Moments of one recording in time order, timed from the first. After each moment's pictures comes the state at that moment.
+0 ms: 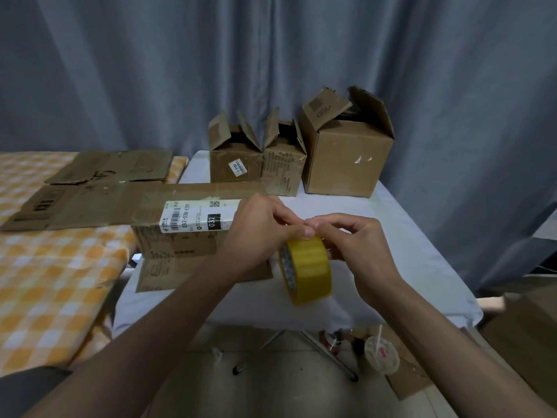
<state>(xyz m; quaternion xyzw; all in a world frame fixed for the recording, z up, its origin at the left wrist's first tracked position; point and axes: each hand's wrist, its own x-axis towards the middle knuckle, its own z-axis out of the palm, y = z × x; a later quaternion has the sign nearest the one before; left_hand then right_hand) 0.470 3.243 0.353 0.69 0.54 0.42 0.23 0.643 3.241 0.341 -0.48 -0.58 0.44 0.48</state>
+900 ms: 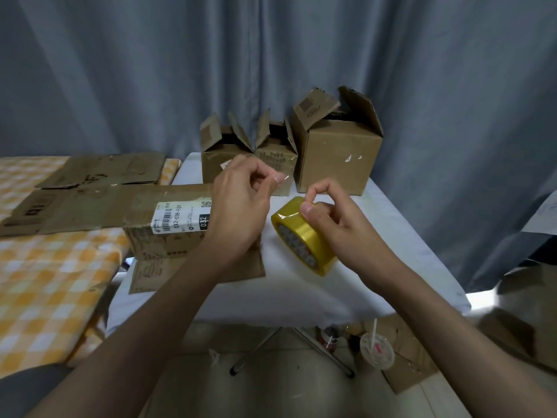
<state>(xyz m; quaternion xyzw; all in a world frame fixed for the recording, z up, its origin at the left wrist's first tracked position) 0.471 3.238 0.381 0.63 0.54 0.54 0.10 0.647 3.233 0.367 -0.40 -0.73 0.38 0.41</state>
